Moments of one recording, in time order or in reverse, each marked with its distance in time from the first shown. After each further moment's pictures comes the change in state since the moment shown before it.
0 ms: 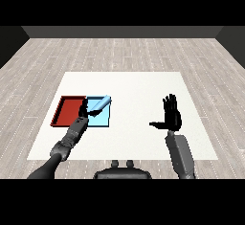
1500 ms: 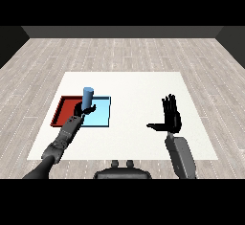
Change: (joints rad) left arm 0.048 0.096 -0.070 -0.107 0.031 -0.223 0.078; right arm 0.034 -0.017 0.067 -0.107 0.048 -0.095 0.035
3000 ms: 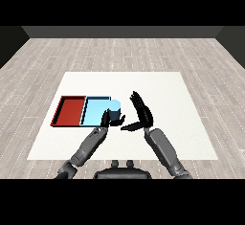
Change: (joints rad) left arm 0.279 -0.260 -0.301 -0.631 0.102 0.067 -0.236; right arm -0.231 0.087 0.298 0.146 0.066 -0.056 0.041
